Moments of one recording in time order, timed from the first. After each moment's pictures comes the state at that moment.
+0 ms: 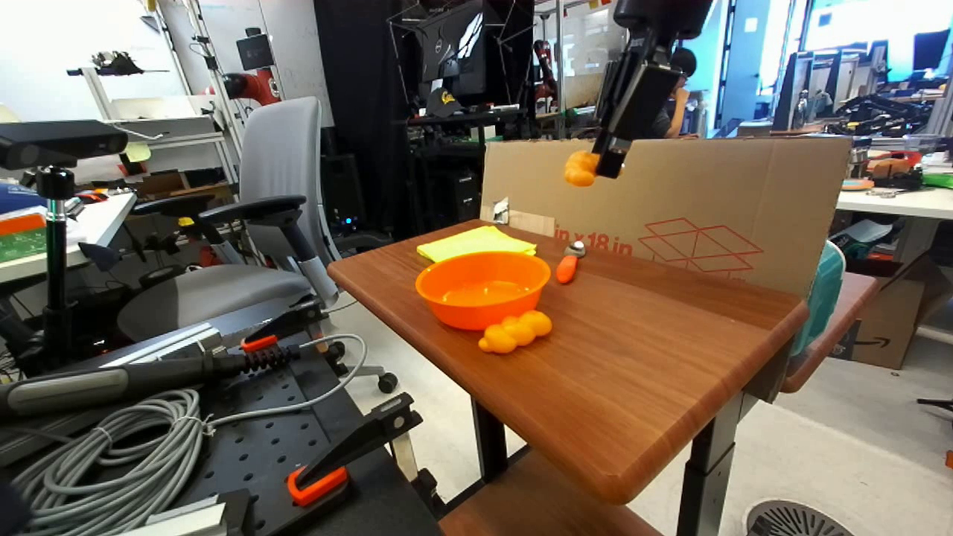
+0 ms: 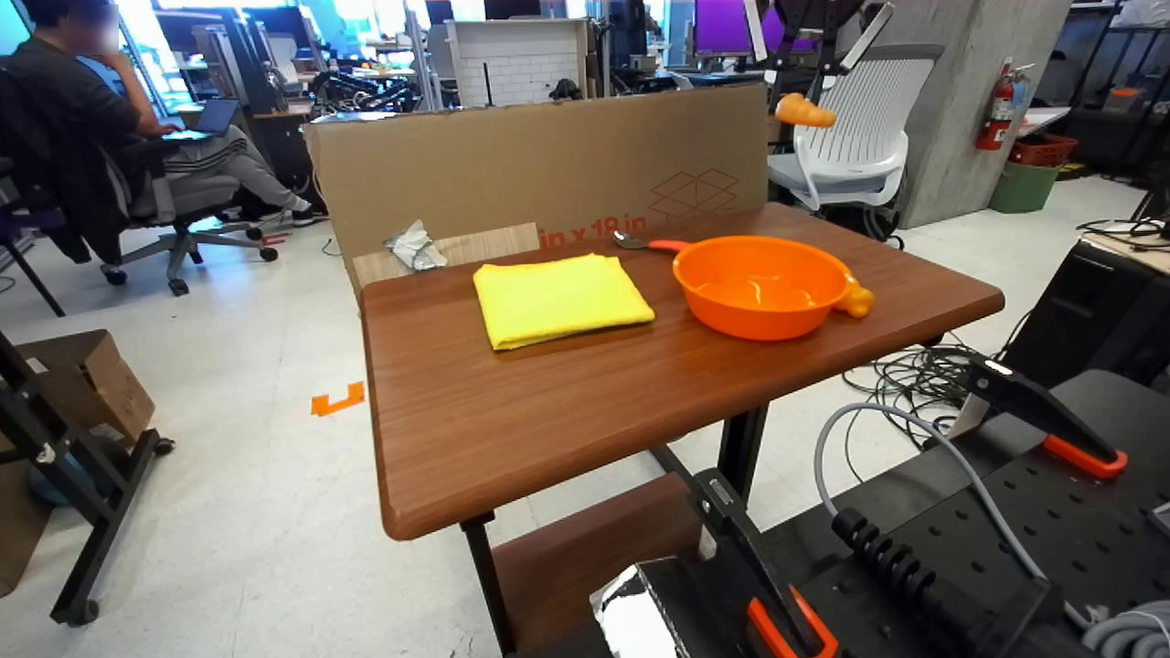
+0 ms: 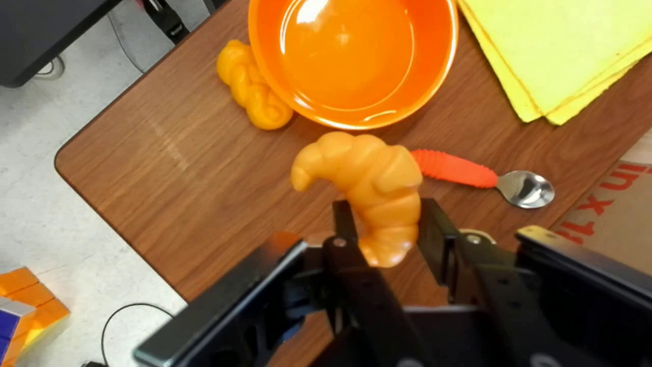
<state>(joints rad) -0.18 0.58 -0.11 -1.53 0.25 1.83 0.31</state>
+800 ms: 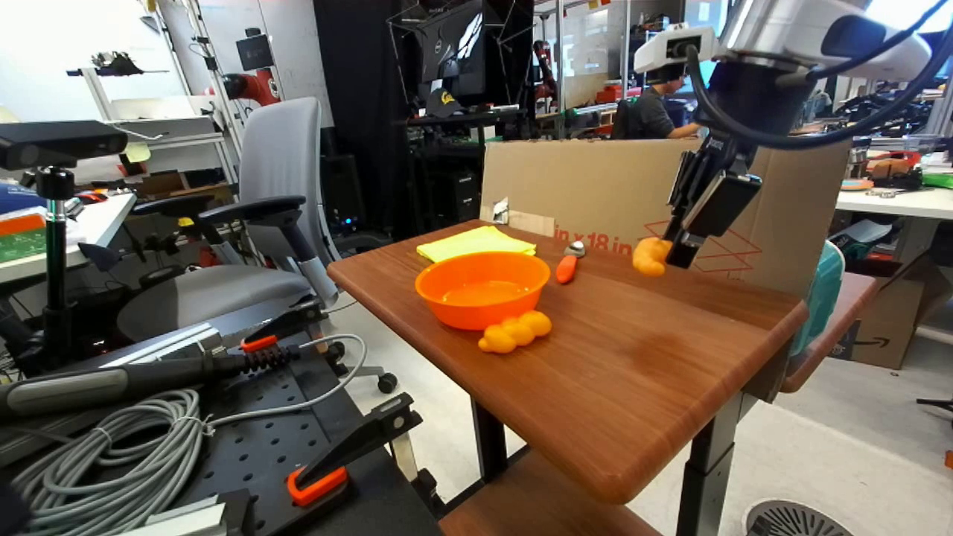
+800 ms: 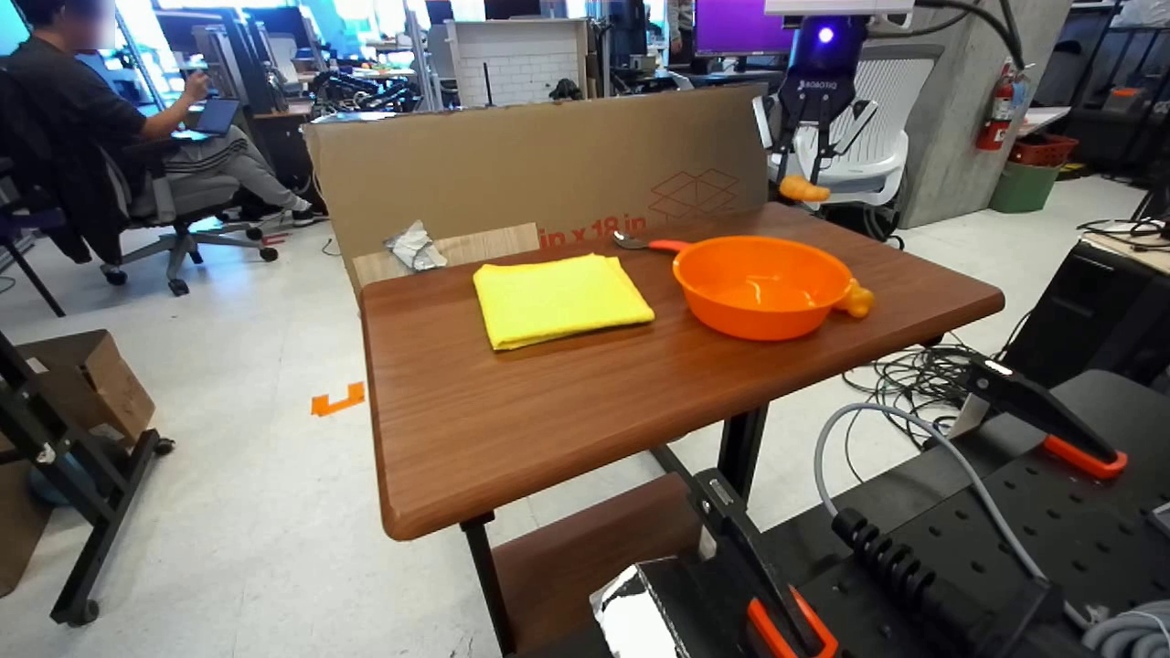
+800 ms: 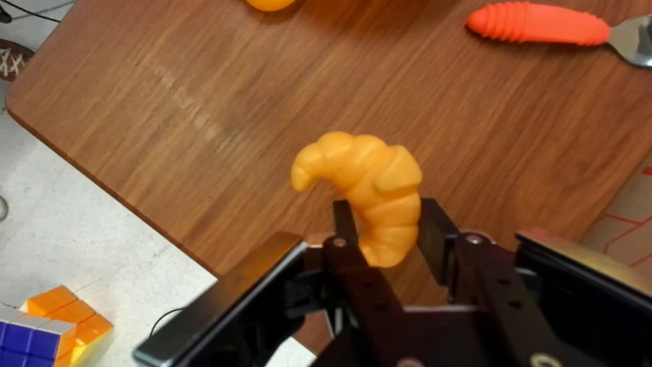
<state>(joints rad) -0.24 0.89 -0.13 -1.22 0.26 1.82 0.42</state>
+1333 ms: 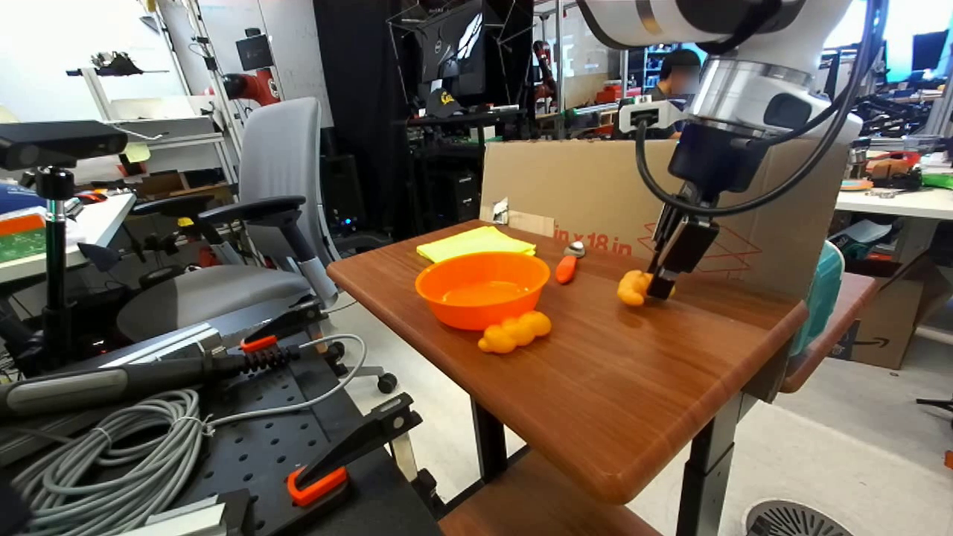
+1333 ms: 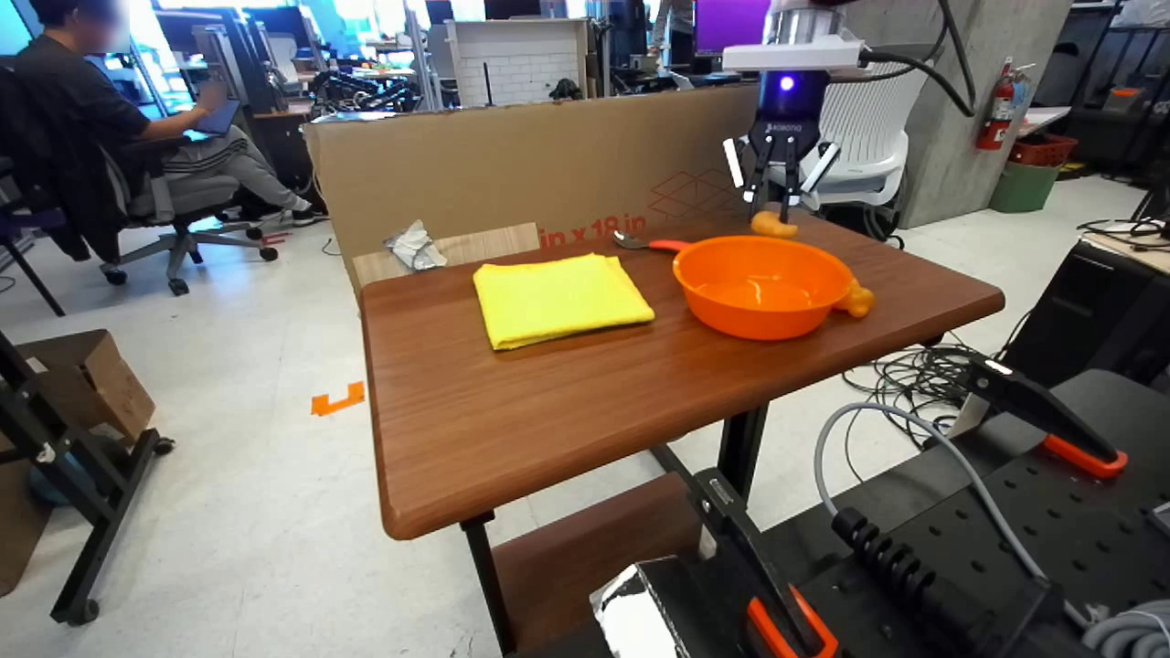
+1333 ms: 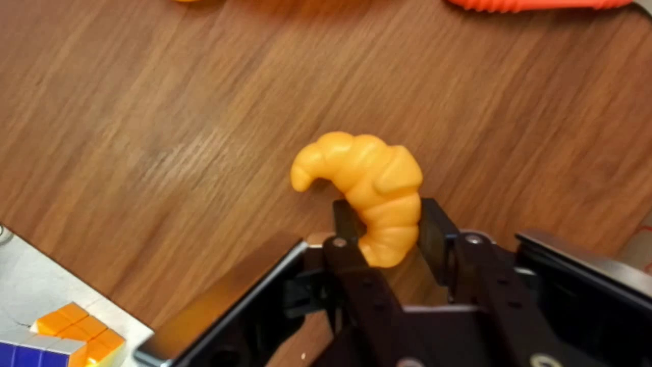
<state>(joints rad) -0.19 0.99 -0.13 -1.18 0.25 1.88 0.54</state>
